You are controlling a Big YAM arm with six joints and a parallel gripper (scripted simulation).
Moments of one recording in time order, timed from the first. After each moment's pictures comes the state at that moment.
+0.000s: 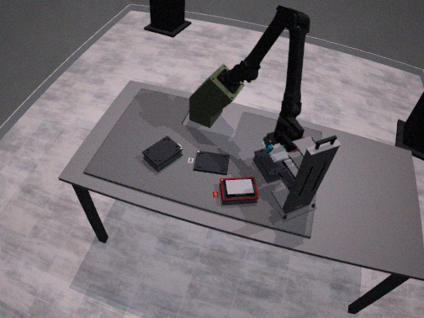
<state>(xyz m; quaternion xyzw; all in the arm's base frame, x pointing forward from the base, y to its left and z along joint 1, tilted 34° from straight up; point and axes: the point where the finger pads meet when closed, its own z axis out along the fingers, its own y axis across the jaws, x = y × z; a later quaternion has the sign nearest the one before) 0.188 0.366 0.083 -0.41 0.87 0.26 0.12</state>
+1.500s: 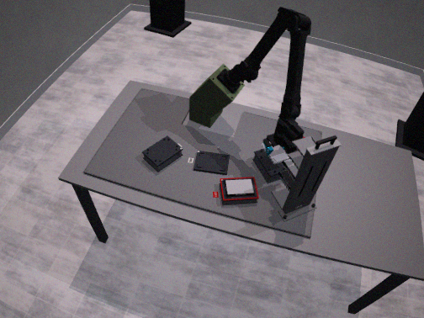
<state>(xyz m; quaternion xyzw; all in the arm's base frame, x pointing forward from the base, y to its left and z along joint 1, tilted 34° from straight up) 0.190 0.373 0.076 -0.41 0.87 0.26 0.12</state>
